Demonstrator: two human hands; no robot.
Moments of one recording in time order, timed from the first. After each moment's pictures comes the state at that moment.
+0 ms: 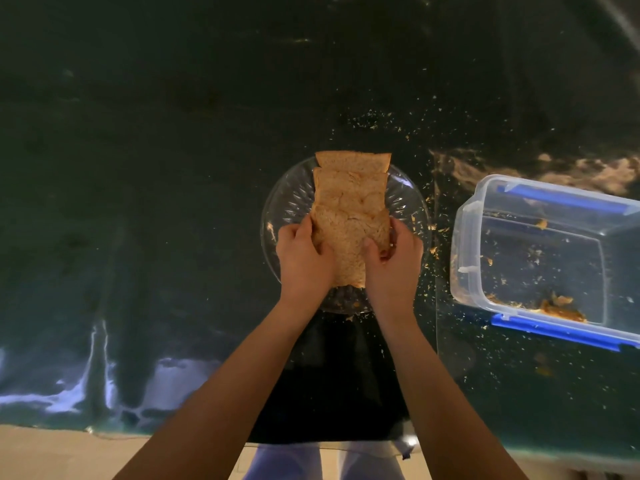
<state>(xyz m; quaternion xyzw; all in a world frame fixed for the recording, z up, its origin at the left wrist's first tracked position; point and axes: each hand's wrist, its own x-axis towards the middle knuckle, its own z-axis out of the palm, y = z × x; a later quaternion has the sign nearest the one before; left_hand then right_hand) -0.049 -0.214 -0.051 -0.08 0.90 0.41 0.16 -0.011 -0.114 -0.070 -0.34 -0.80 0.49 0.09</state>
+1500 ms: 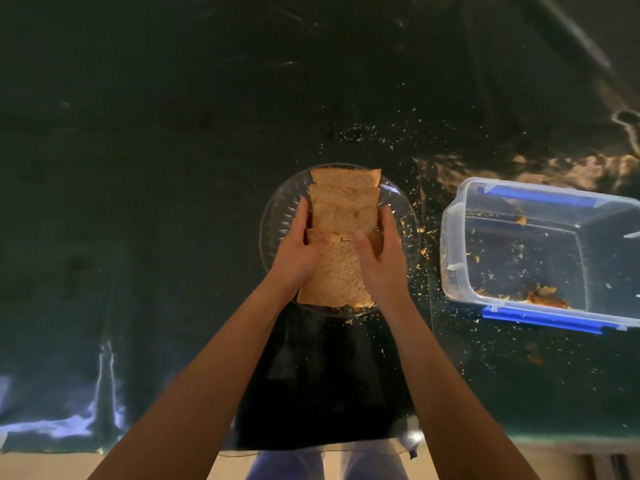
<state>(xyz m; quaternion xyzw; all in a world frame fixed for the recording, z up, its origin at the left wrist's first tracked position) -0.078 -0.230 -0.061 -0.05 0.74 0.60 0.30 -0.020 -0.108 -0.075 -0.25 -0.78 0.57 0.04</state>
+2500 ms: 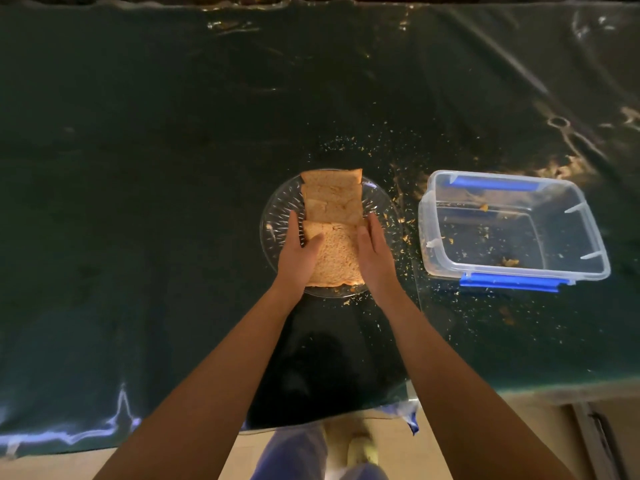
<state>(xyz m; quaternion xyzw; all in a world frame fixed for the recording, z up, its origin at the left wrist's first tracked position) -0.050 -0.234 -0.053 -0.06 0.75 0.60 0.27 -0.004 -0.116 -0.073 -0.28 -0.77 0.58 0.03</state>
